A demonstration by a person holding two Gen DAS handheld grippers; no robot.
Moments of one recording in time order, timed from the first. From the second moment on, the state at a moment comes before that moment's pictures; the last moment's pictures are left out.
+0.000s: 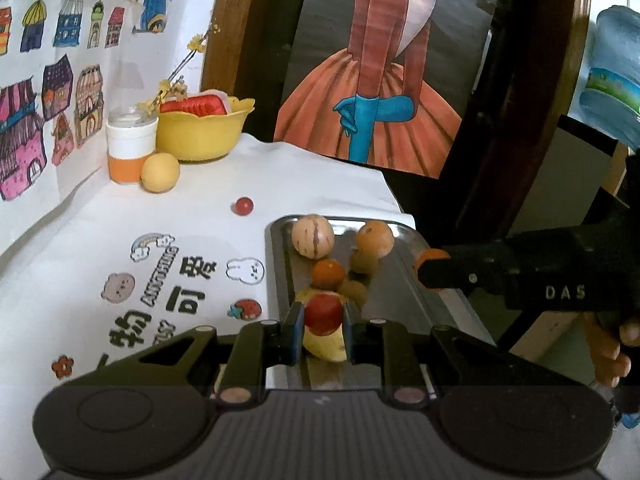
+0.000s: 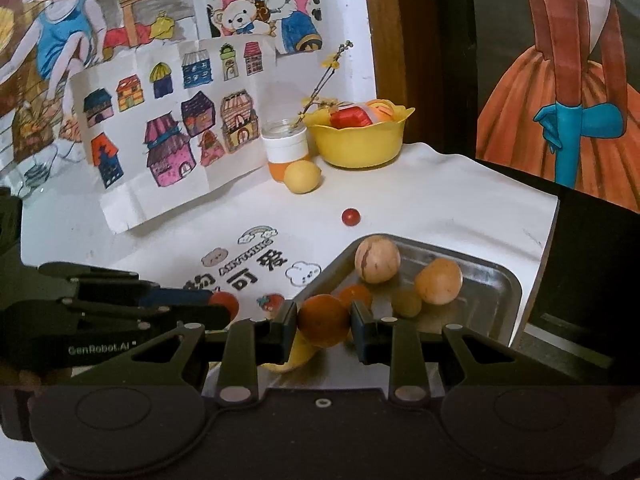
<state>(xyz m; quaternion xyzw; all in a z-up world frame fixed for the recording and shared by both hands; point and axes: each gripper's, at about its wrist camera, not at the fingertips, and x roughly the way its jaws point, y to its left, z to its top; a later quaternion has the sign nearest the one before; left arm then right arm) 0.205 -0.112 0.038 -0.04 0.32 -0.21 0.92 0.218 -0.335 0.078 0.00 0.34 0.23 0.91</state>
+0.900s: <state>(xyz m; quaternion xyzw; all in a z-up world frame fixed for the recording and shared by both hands) 0.164 -0.131 -0.001 -0.04 0.32 -0.19 0.93 0.124 -0.322 0.016 -0.07 0.26 0.15 0.95</state>
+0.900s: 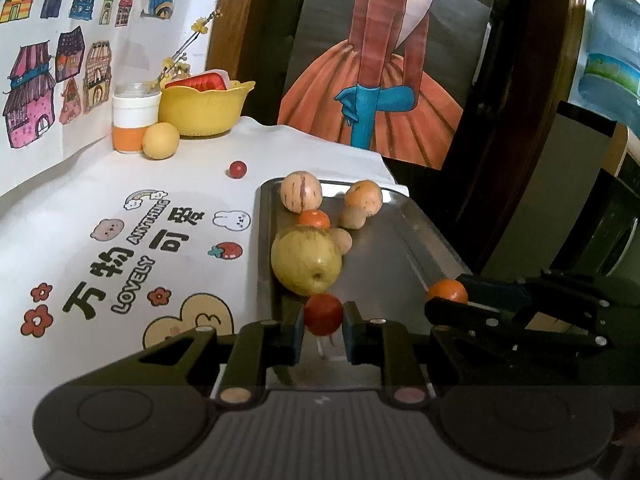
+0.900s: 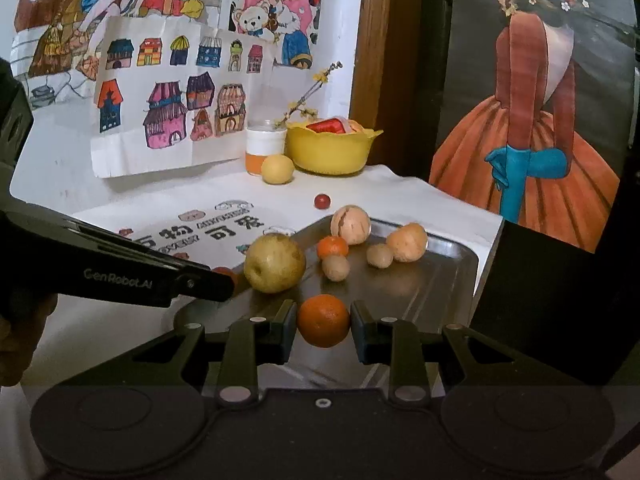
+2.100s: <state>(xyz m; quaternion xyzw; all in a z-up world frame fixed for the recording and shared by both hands) 0.145 -0.135 -0.009 -0.06 0.32 -0.16 0.93 0.097 -0.325 0.001 -0.05 0.26 0.10 0.96</state>
